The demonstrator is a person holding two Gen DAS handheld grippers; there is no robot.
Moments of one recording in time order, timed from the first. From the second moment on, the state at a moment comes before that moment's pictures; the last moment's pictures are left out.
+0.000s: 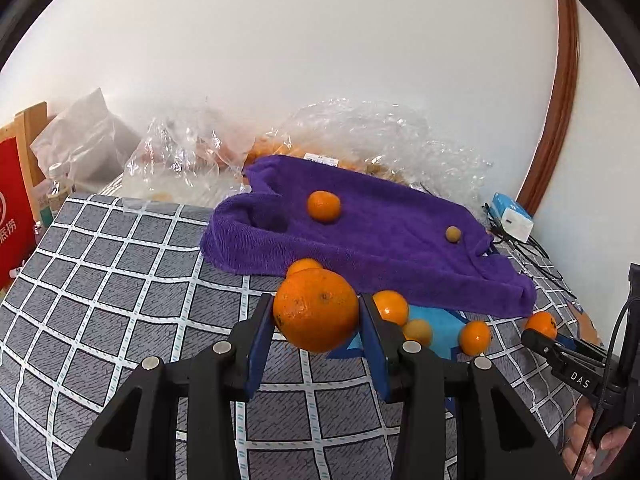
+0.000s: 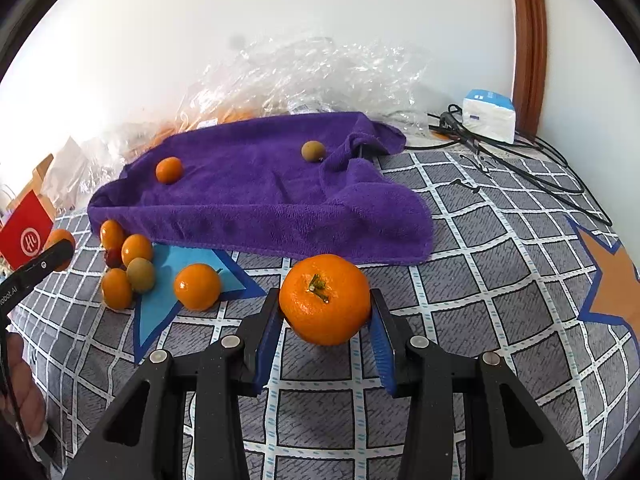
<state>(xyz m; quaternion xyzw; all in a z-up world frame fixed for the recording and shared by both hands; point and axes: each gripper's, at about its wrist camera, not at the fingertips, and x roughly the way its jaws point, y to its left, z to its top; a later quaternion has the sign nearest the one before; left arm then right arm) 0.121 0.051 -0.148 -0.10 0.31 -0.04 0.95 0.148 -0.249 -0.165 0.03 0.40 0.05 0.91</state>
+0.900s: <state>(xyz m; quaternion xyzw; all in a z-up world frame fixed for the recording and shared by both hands) 0.183 0.055 -0.062 -0.08 0.26 -0.03 0.96 0.218 -0.245 -0.083 0.05 0.35 0.05 0.93</state>
